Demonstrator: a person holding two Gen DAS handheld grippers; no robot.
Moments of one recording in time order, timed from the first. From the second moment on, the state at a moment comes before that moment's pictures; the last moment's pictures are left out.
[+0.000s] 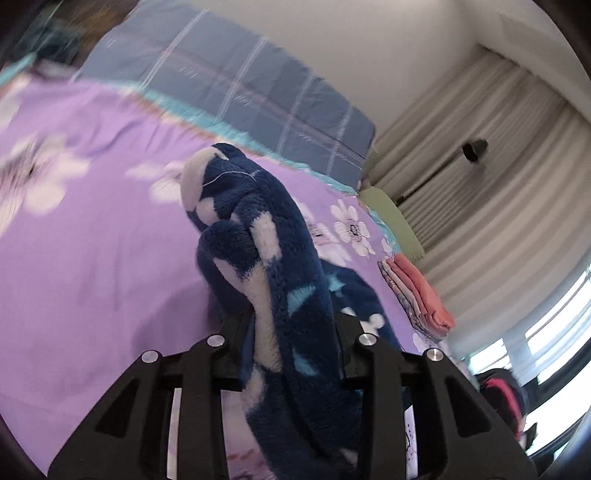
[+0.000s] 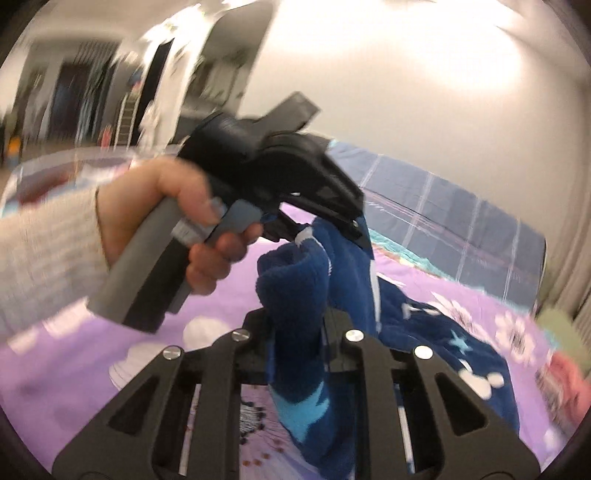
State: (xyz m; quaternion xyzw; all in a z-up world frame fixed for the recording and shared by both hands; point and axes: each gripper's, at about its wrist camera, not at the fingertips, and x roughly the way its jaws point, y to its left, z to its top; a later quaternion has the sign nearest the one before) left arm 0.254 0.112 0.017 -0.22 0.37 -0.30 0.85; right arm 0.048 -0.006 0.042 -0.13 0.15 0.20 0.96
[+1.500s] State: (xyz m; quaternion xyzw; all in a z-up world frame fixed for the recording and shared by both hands) left arm 0.121 -0.085 -0.016 0.13 0.34 -0.32 0.88; right arm 0.058 -0.333 -0.040 0.38 0.29 0.15 0.87
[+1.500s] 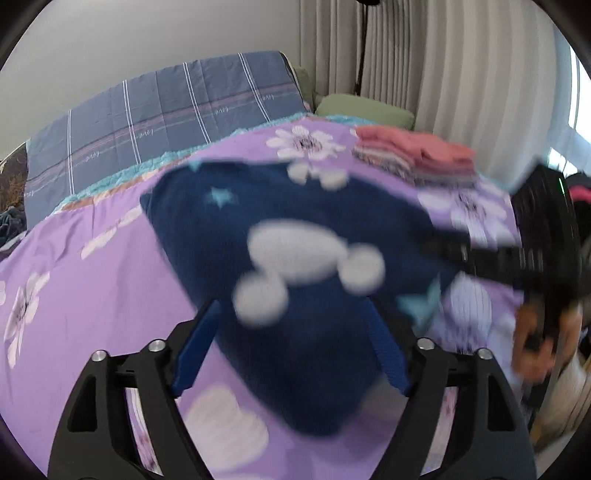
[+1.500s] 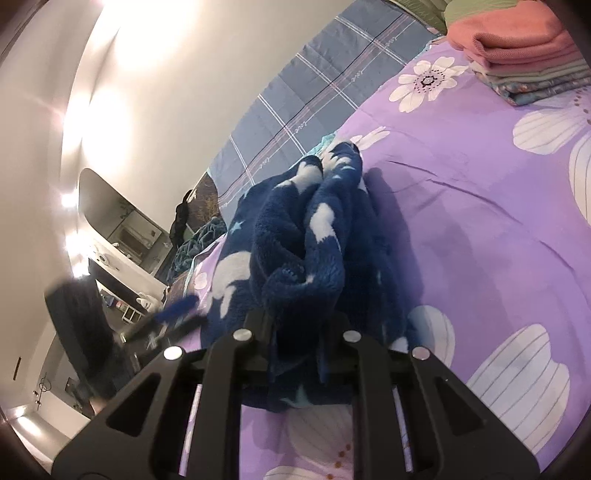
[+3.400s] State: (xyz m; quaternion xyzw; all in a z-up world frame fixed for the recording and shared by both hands) left arm 0.105 -0.072 -0.092 0.21 0.33 -0.17 0.90; right arm 0.087 -0.288 -0.065 0.08 0.36 -0.02 0.93
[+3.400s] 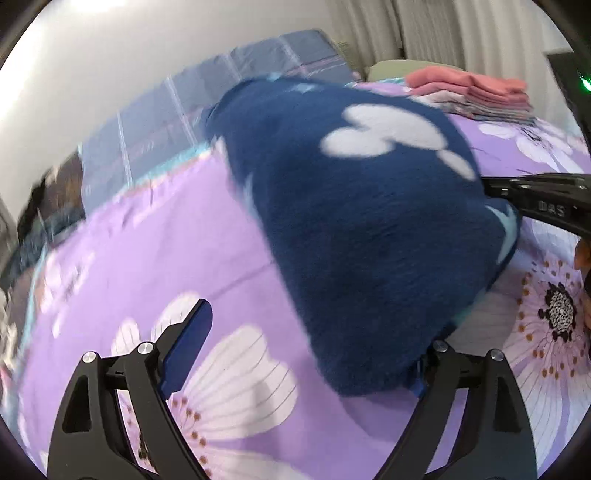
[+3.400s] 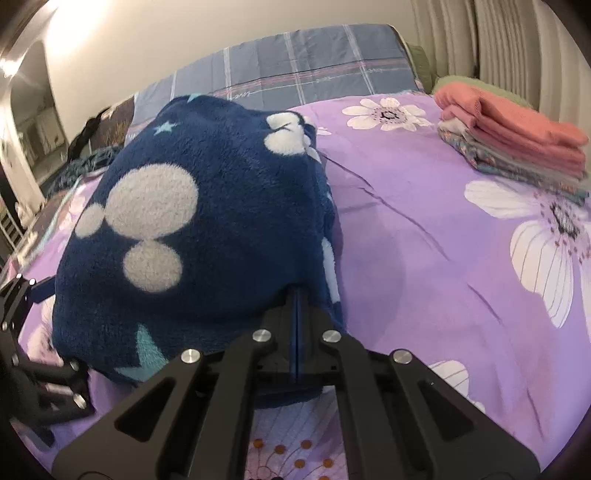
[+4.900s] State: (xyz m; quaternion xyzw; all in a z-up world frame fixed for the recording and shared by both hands) left arm 0.158 -0.123 -0.058 0.15 0.33 -0.31 0.88; right arm 0.153 -0.301 -0.034 0.14 0.37 0.05 0.92
